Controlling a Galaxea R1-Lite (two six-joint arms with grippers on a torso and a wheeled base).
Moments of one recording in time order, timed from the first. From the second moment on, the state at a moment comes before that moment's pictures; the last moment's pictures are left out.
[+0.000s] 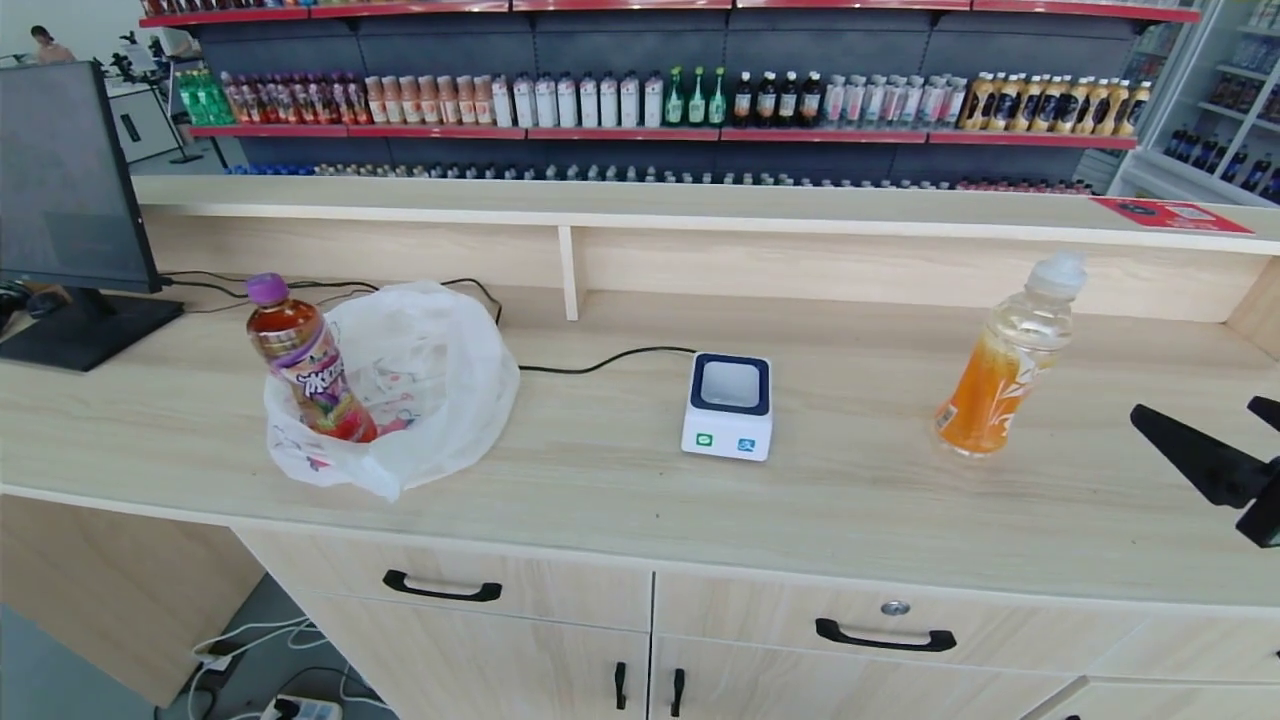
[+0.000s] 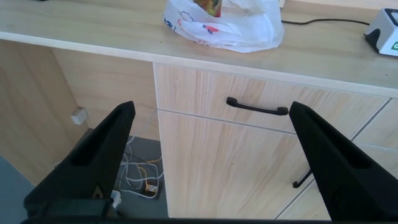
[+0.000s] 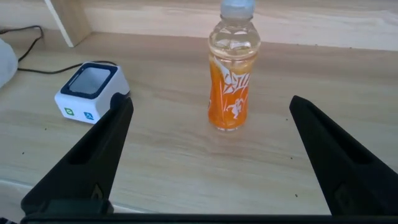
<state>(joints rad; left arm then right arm) 0.00 0.00 0.00 -0.01 0.04 0.01 -0.10 1.14 -0.27 -0.91 0.18 0.01</state>
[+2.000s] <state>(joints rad) 0.00 0.00 0.00 -0.01 0.04 0.01 -0.10 2.04 -0.65 -1.57 0.32 0.07</state>
